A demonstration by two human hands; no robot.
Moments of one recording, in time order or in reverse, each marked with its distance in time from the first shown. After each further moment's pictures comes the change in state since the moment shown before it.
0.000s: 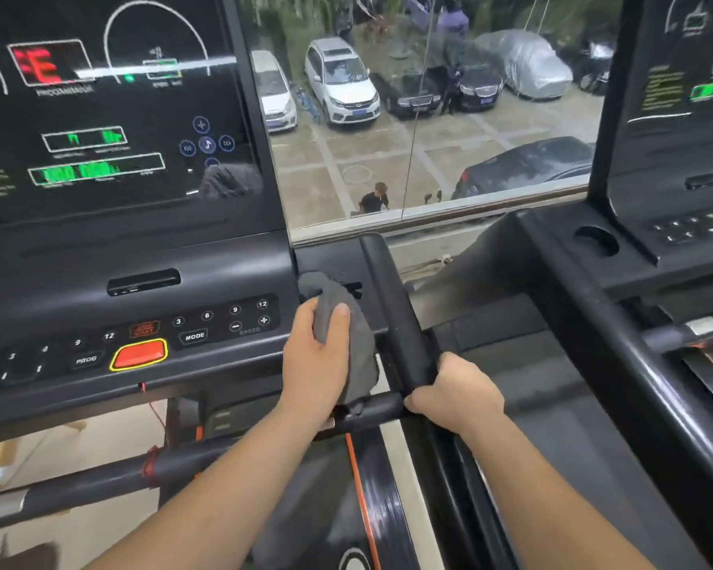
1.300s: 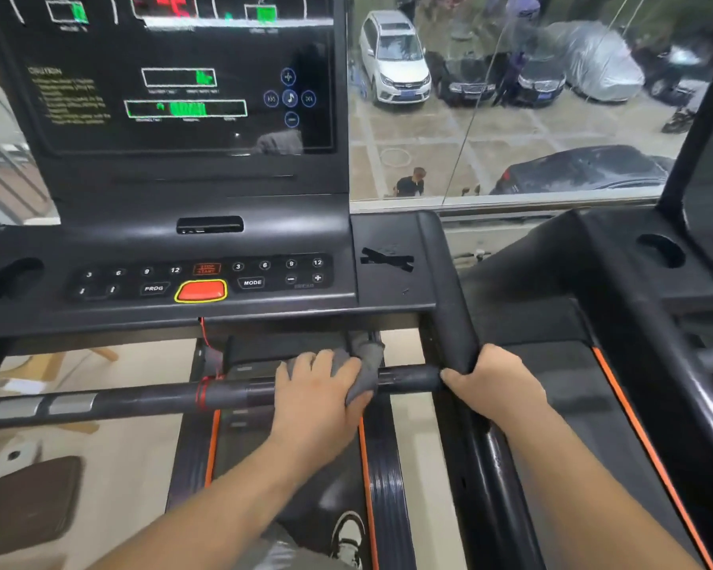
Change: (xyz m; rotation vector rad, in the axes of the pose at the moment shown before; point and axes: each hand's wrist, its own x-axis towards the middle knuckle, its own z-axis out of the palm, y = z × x) left_hand -0.060 -0.088 -0.081 1.315 -0.291 0.289; right_hand -0.022 -0.013 0.005 -0.126 -0.019 0.015
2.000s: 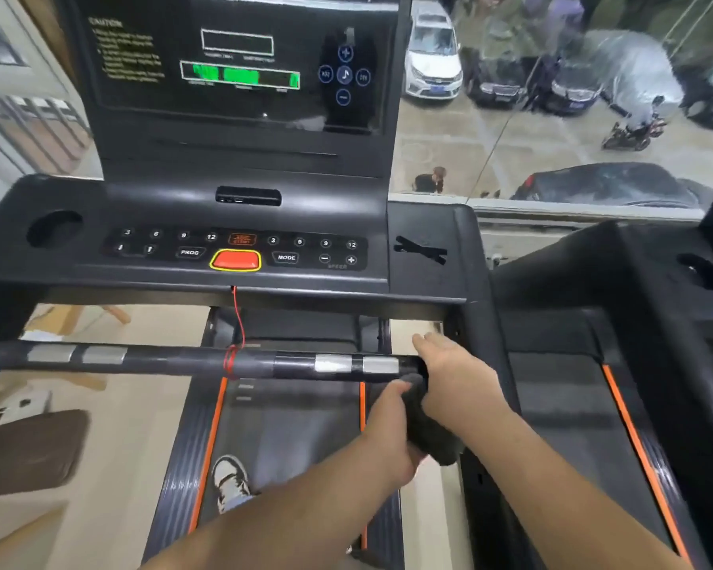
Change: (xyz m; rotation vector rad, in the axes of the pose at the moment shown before) left_hand -0.010 0.079 -0.005 -2.209 -0.425 -1.031; right_hand -0.029 -0.046 0.045 -0.348 0.077 -0.583
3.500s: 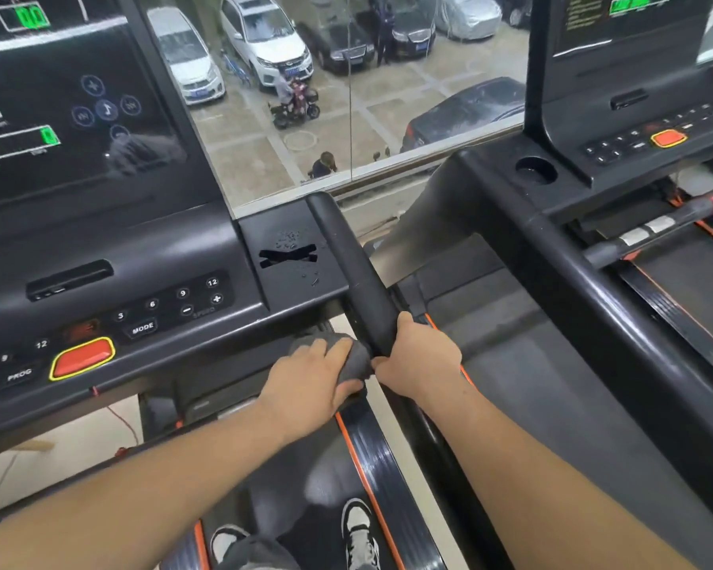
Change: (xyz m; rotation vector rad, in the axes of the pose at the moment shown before) left_hand 0.066 0.064 0.012 2.532 -0.086 1.115; right_hand -0.001 0.068 0.006 0.316 0.045 0.580
